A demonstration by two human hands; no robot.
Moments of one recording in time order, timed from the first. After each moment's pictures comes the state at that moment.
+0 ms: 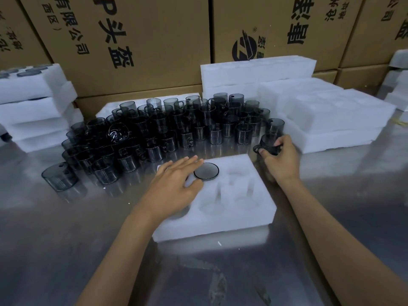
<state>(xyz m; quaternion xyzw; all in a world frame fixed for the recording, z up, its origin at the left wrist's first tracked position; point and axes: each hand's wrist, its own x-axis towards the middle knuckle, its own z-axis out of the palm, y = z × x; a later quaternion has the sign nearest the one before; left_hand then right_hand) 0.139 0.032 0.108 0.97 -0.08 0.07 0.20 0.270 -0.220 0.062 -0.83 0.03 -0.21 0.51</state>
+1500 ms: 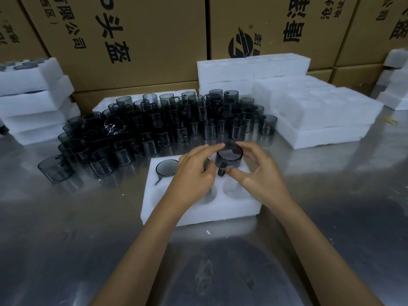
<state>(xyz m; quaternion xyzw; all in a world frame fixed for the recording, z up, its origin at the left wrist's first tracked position) 0.142 -0.031 0.112 0.90 -0.08 0.15 0.41 0.177 -0.199 0.085 -0.80 -0.17 -0.11 0.56</state>
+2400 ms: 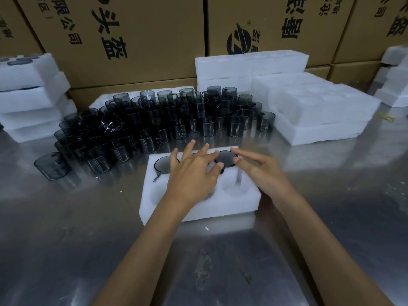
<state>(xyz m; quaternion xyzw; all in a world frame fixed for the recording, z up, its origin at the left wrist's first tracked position) 0.145 -0.036 0.103 0.98 -0.03 0.12 0.18 0.178 -0.210 0.090 -0.76 -0.12 0.00 0.64</state>
